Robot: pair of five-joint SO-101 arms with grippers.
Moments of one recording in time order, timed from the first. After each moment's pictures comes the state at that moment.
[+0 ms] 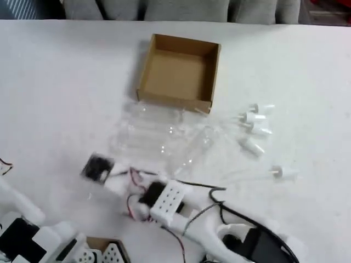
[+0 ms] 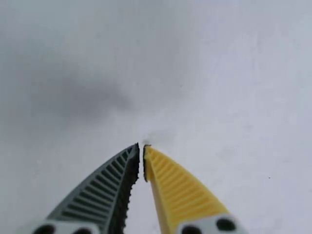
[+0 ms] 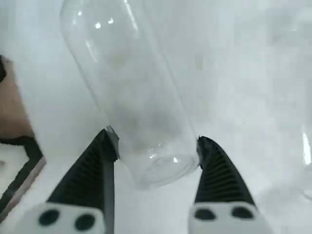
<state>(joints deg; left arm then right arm) -61.5 -10.2 44.0 37.2 28.8 -61.0 -15.9 50.5 37.8 6.5</state>
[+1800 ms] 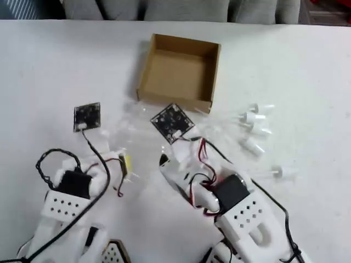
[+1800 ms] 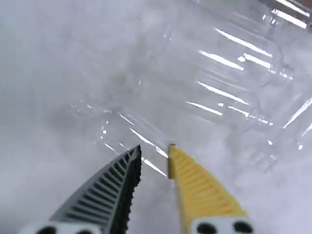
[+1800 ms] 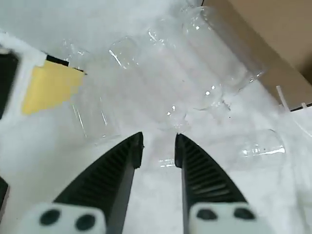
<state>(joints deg) 7.4 -59.0 65.0 66.2 27.5 -38.3 -55.1 50.4 61.3 6.7</state>
